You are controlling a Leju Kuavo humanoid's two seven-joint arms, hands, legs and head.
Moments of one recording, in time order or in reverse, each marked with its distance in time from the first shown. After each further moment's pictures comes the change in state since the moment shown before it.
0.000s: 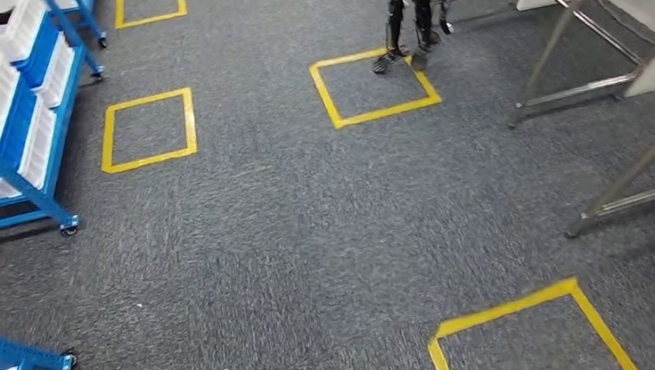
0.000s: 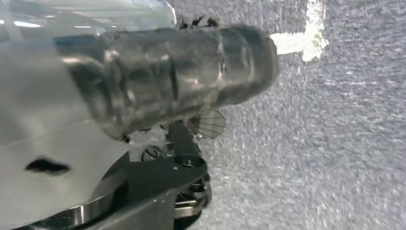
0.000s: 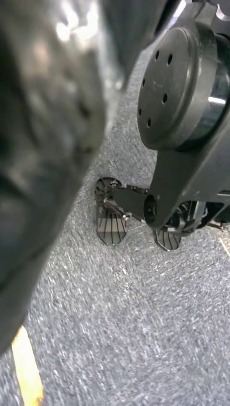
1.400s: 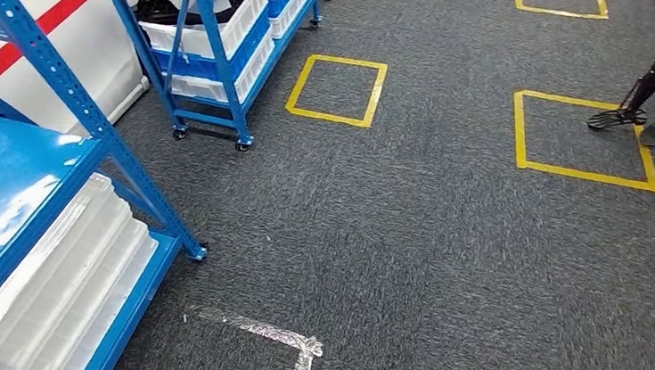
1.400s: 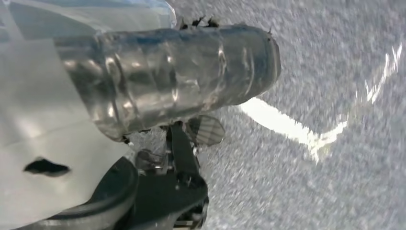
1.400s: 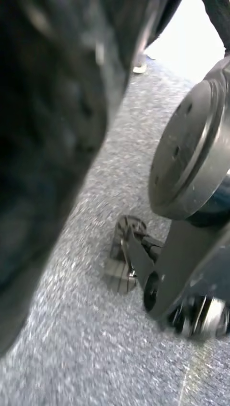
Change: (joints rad) left arm -0.001 -0.012 0.000 0.000 0.013 0.010 0.011; right arm 0.006 -0.015 0.235 -0.002 0.226 -0.048 0.097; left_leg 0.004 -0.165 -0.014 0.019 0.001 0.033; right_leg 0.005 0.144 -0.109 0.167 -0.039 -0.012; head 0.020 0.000
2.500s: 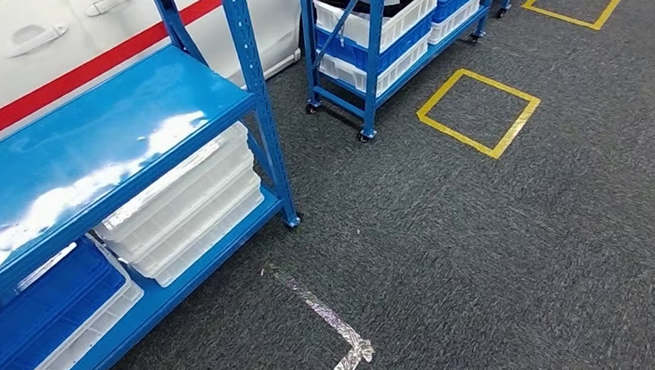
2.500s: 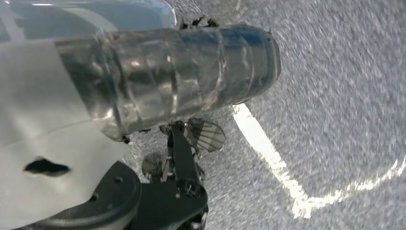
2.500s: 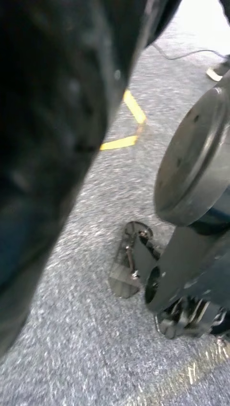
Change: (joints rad) left arm -0.002 0.006 -0.003 0.000 -0.005 0.010 0.009; right arm 0.001 0.000 0.129 -0.002 0.058 -0.014 0.003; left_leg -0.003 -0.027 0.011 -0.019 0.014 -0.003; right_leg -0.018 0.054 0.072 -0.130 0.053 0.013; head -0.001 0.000
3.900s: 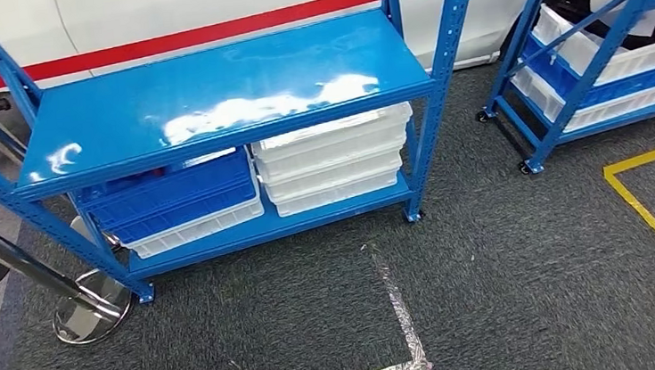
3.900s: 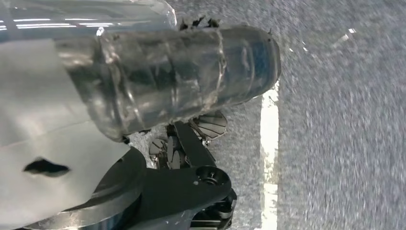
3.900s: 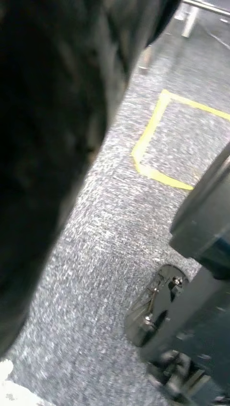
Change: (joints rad) left arm 0.003 0.010 -0.008 0.000 0.013 -0.011 0.018; right arm 0.001 -0.011 0.134 -0.004 0.145 -0.036 0.060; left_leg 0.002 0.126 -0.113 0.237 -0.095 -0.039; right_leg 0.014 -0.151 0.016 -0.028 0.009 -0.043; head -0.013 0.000
